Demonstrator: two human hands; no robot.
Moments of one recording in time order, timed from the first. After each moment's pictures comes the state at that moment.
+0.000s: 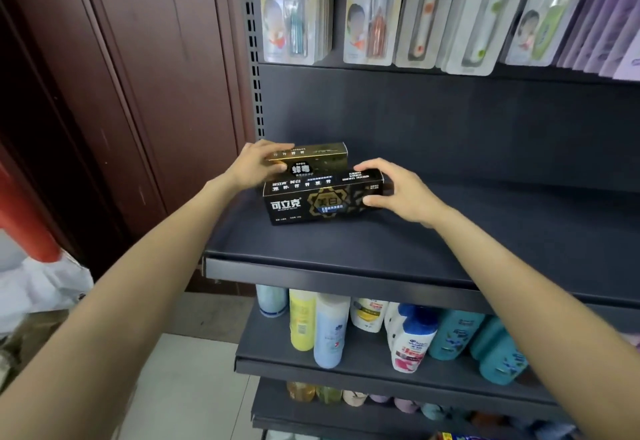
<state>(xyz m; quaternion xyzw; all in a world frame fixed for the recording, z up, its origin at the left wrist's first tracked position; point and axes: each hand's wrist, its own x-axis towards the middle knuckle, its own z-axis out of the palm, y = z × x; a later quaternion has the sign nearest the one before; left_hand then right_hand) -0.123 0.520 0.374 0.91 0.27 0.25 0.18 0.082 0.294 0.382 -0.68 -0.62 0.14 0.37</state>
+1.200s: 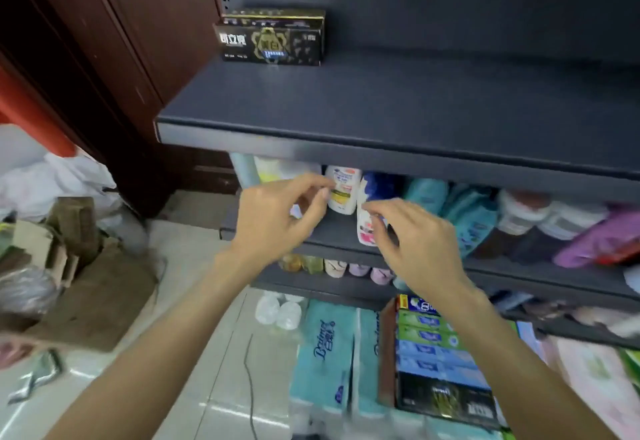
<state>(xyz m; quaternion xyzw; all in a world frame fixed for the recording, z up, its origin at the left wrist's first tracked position) -0.137 0.200 0.282 0.86 0.24 0.42 0.13 0.032 0.084 0.260 -0.66 -0.65 -0.17 0.32</state>
